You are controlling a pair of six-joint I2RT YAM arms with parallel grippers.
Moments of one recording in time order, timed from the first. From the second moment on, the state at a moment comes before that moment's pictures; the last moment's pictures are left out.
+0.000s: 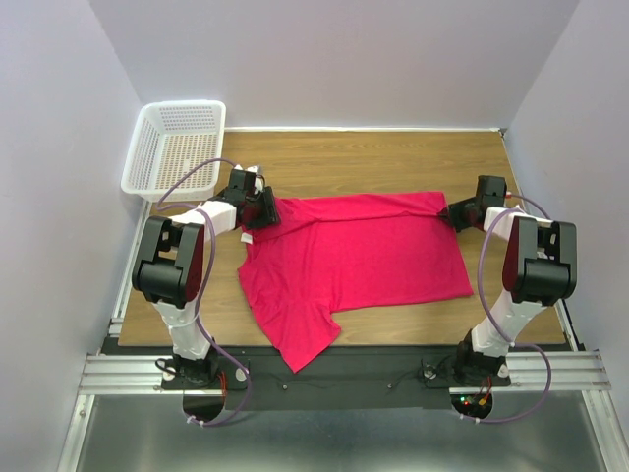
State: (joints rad) left arm -0.24 1.80 1.06 -0.14 0.15 -0.42; right arm -0.18 1.78 0.97 -0.07 -0.17 1.16
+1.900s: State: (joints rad) left arm -0.25 1.76 1.04 -0.22 0.08 -0.33; right arm -0.14 2.04 1.39 -0.26 -0.10 0.51
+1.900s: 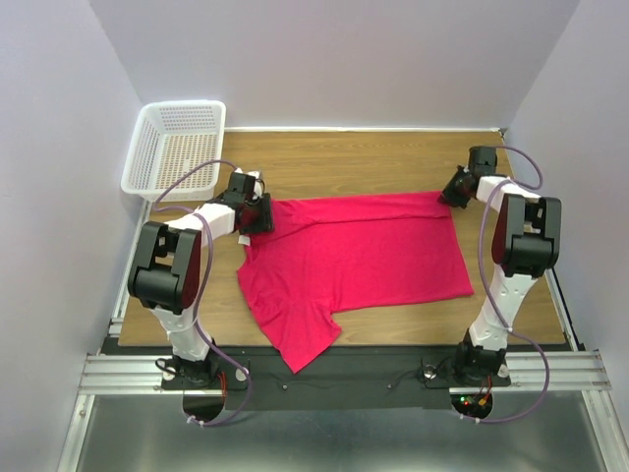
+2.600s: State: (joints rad) left arm -0.24 1.67 1.17 -0.32 0.04 -0.32; right arm -0.13 1.87 1.37 -0.30 -0.13 0.38
